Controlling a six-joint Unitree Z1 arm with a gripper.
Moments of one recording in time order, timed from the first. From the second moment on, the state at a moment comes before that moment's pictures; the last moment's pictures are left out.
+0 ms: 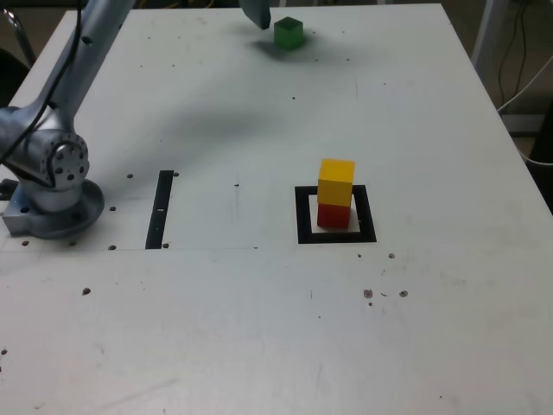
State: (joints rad) arm 0.95 2.51 -2.53 1.53 0.15 0.37
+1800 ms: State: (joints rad) arm 0.90 2.56 -2.49 1.49 0.14 0.31
